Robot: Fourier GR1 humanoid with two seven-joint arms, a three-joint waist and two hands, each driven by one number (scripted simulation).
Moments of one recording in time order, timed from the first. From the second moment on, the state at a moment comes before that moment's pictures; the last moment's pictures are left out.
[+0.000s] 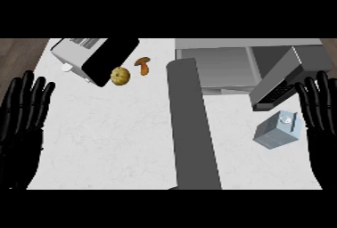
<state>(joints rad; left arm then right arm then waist) 0.01 0.12 -0.01 -2.10 0.01 0.00 0.01 0.01 -0.12 0.02 -2.10 -0.01 -0.01 -0.01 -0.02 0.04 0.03</state>
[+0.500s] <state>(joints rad) 0.01 0.07 0.03 -2.01 0.04 0.03 -0.01 -0.12 -0.11 -0.03 -2.08 0.06 -0.13 0.18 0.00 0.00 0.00</state>
